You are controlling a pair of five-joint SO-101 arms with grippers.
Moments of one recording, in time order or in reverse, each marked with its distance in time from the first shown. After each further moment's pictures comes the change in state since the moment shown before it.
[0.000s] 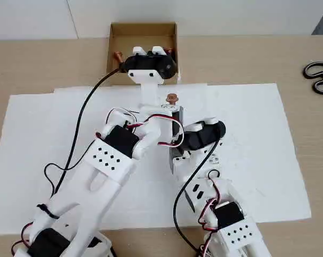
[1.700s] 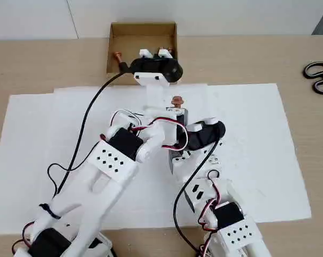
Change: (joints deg) left arm 1.8 0.0 1.1 -1.6 0.0; right arm -0.1 0.0 0.0 0.0 -0.4
